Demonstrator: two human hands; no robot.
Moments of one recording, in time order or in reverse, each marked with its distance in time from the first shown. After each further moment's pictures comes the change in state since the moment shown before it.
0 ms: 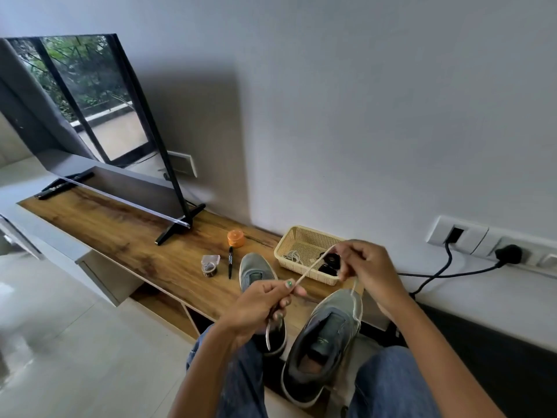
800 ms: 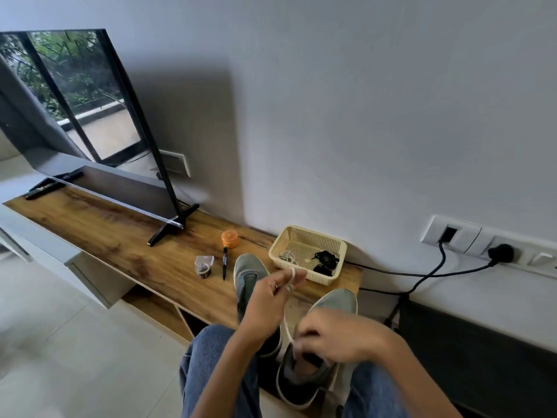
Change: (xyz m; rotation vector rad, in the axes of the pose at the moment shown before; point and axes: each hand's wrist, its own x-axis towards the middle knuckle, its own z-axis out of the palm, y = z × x) left_hand 0.027 -0.021 0.019 0.065 0.184 0.309; right_hand -0.039 -0.017 0.034 -0.766 -0.890 0.085
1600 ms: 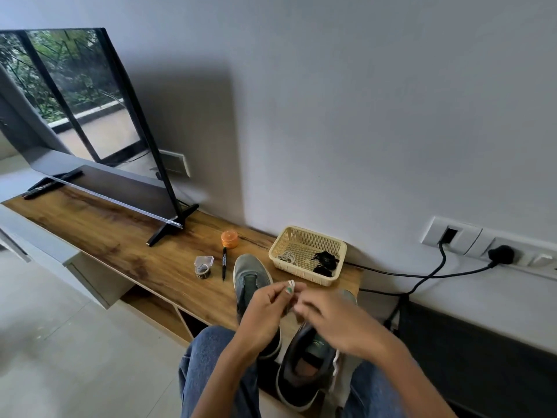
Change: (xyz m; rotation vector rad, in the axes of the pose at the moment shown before) left_hand -0.015 0.007 -0.003 0.063 -0.020 -0.091; right_hand 0.000 -0.001 0.003 0.081 0.389 0.016
